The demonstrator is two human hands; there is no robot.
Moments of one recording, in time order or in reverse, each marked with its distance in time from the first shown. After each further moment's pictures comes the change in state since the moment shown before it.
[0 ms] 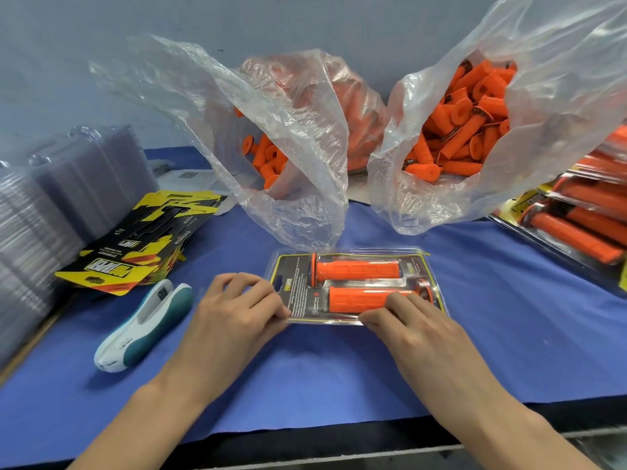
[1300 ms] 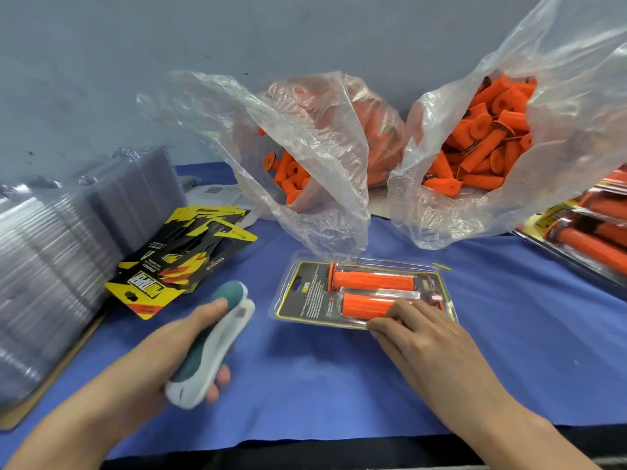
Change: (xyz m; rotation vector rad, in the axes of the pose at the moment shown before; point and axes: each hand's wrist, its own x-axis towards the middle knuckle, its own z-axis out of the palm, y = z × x) left_hand -0.029 -0.041 -0.067 -1.189 -0.409 -1.470; right_hand 0.015 -0.001 0.020 0.058 0.157 -0.066
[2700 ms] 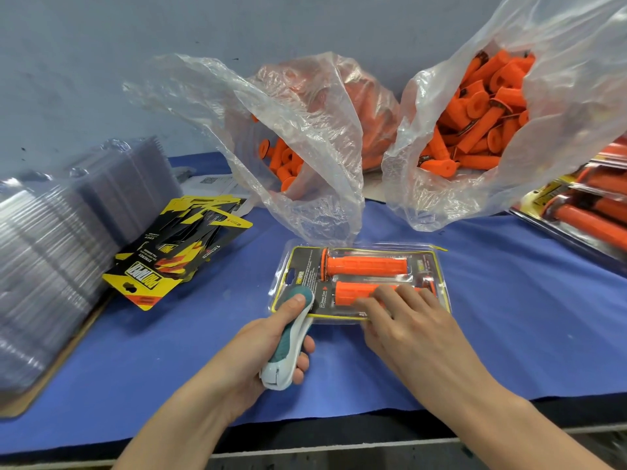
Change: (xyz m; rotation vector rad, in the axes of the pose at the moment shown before) left_hand 0.001 -0.006 0.092 -0.206 -0.237 -0.019; right_hand -0.002 -0.013 0.010 -0.151 0.019 -0.028
